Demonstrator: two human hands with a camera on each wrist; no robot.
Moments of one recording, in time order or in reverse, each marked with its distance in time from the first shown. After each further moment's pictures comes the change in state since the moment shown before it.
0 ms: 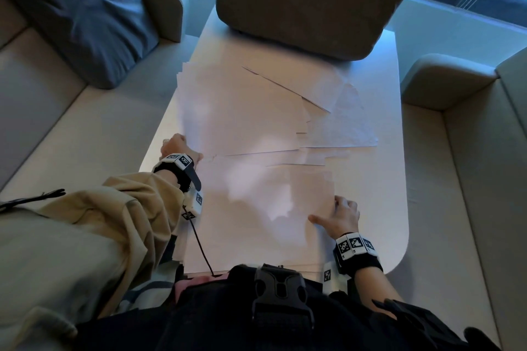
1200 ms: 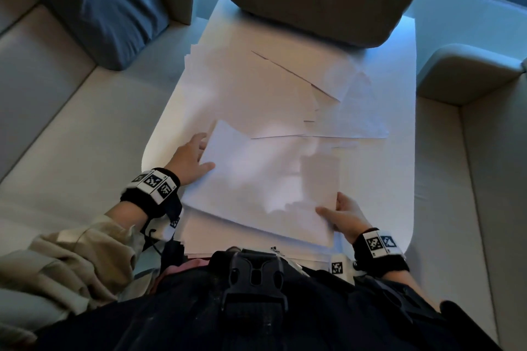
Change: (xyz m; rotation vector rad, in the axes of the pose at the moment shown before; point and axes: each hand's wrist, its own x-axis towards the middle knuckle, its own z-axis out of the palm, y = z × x) left_hand -0.072 -0.030 -0.015 -0.022 -0.272 0.450; right_hand -0.021 -0.005 -0.020 0.544 -0.357 0.024
